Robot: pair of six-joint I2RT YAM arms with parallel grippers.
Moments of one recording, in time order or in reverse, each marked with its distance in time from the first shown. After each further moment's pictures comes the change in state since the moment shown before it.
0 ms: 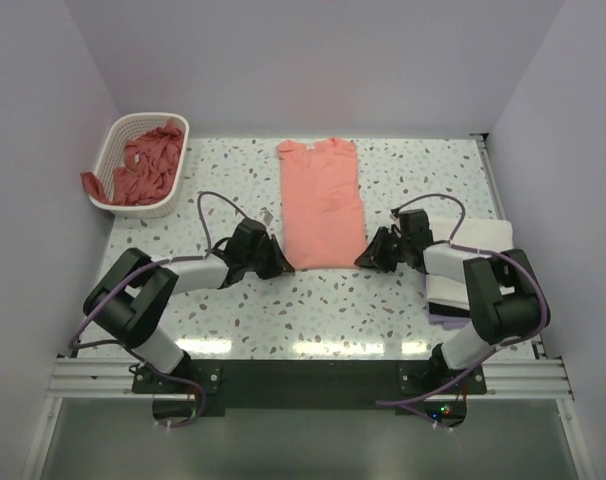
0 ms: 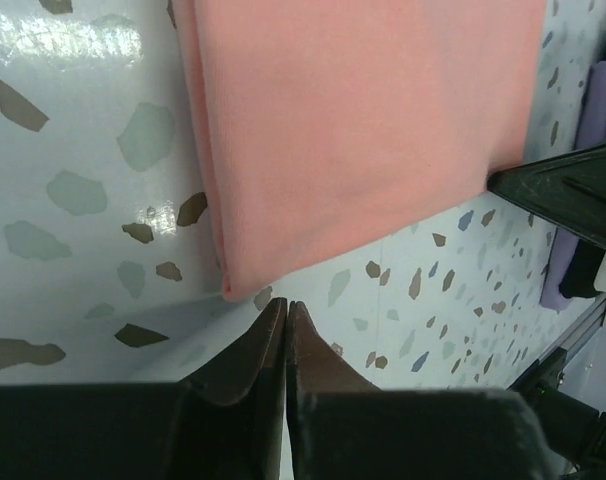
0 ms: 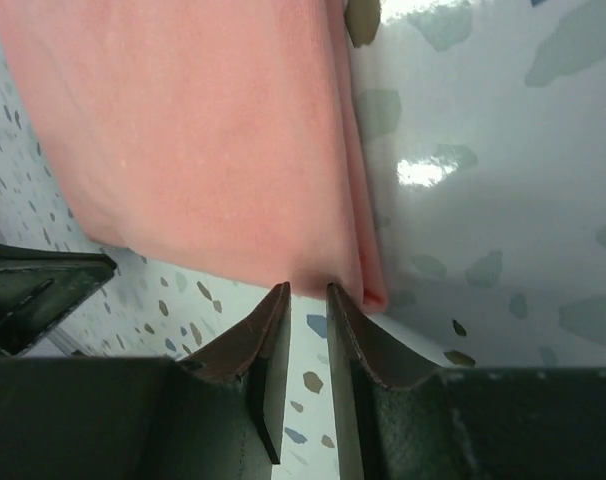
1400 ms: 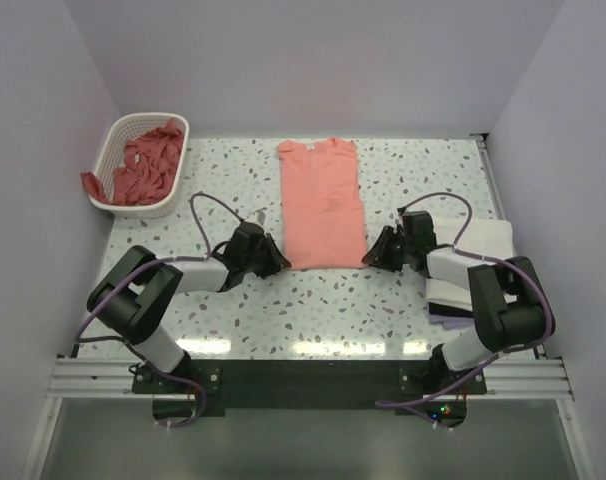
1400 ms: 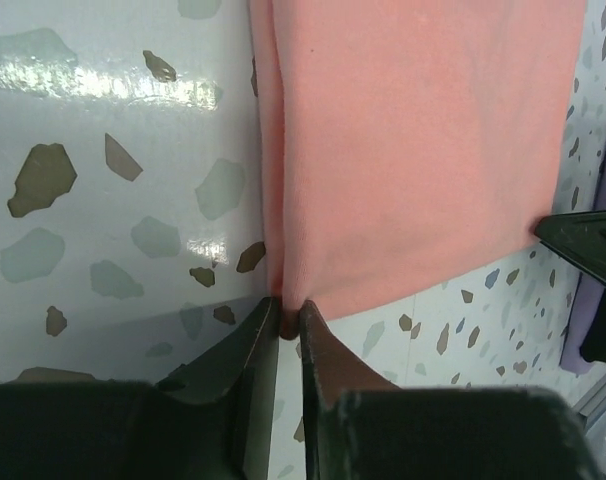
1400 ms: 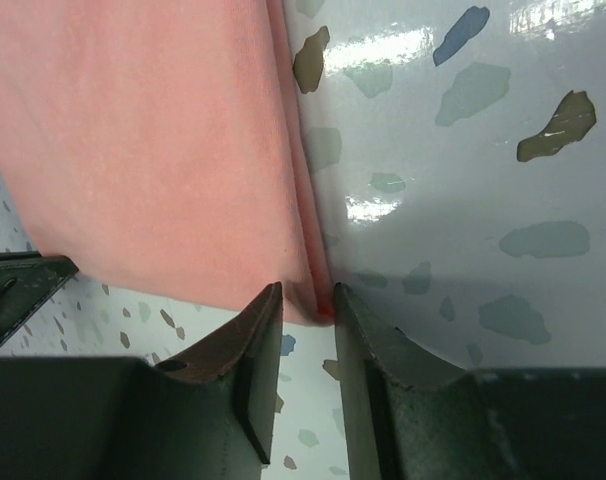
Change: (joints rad) left arm 0.005 0.012 -0.045 0.102 -0.123 -0.026; right arm -0.007 -0.067 -0.043 0.004 0.129 -0.061
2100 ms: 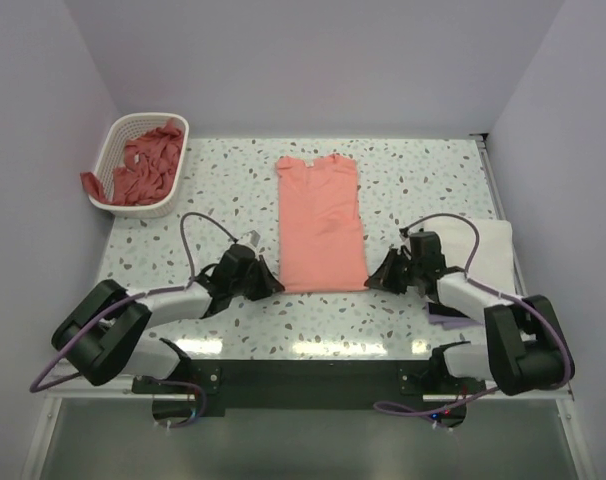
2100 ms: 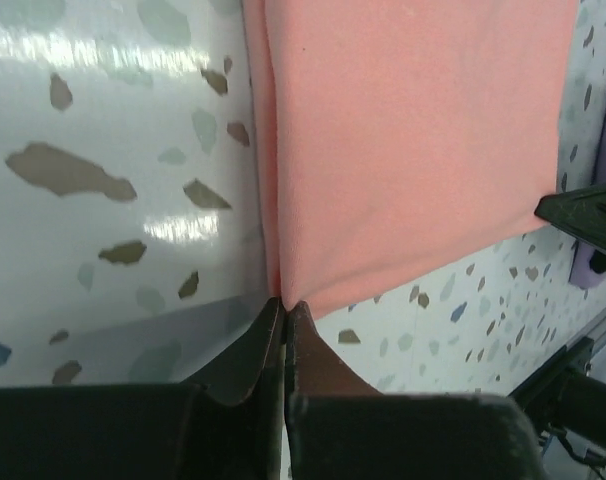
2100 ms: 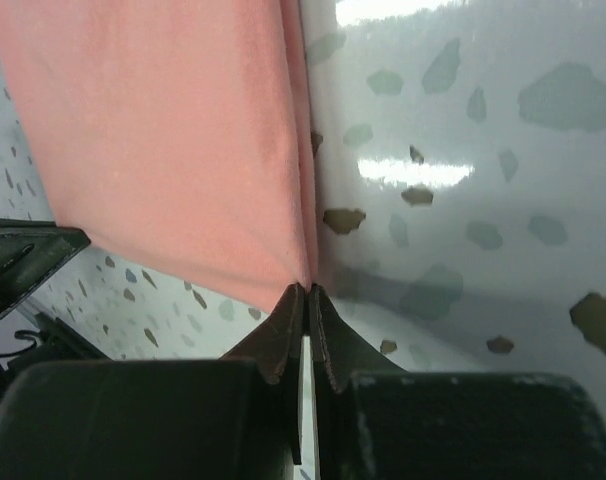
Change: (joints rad) left arm -0.054 -0.217 -0.179 -0.049 0.014 -0.025; right arm 0.001 -0.182 -0.155 -0.059 -0.111 0.009
